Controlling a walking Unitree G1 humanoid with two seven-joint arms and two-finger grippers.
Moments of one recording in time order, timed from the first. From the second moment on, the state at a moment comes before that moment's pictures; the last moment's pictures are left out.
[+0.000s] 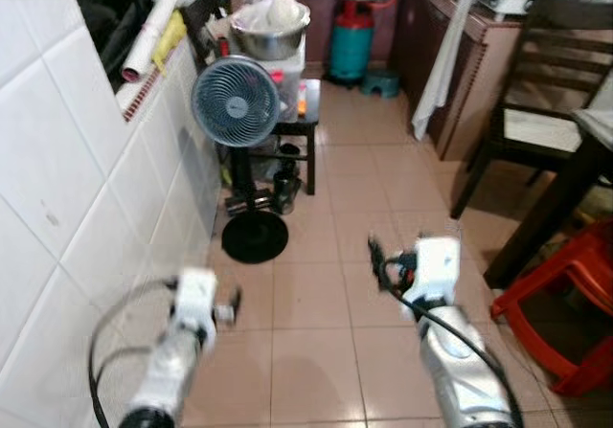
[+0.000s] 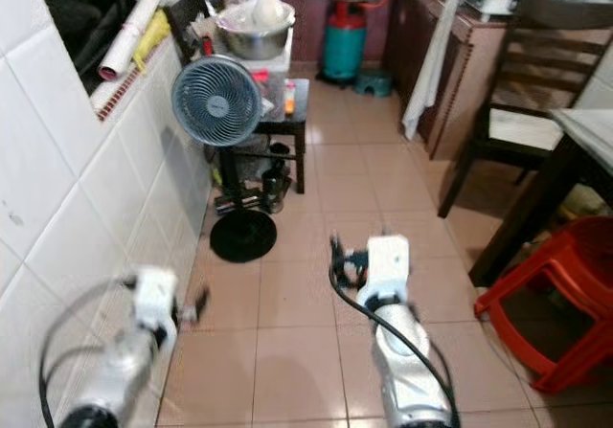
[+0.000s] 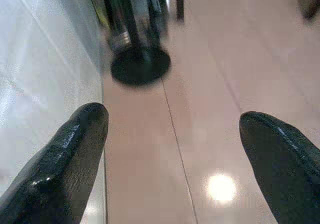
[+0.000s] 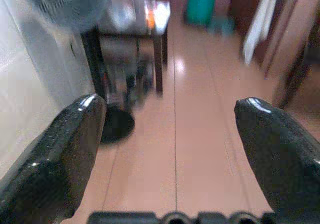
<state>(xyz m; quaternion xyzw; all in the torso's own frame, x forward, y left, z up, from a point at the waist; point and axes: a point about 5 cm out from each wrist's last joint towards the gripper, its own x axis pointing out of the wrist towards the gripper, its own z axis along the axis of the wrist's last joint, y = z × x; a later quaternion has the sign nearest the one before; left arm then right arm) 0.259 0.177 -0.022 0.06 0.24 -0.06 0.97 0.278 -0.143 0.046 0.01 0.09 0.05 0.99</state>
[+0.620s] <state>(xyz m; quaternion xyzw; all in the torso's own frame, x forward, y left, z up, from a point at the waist) 0.205 0.183 -0.073 0.07 0.44 -0.07 0.89 0.217 -0.143 -0.064 0.05 0.37 0.03 0.93</state>
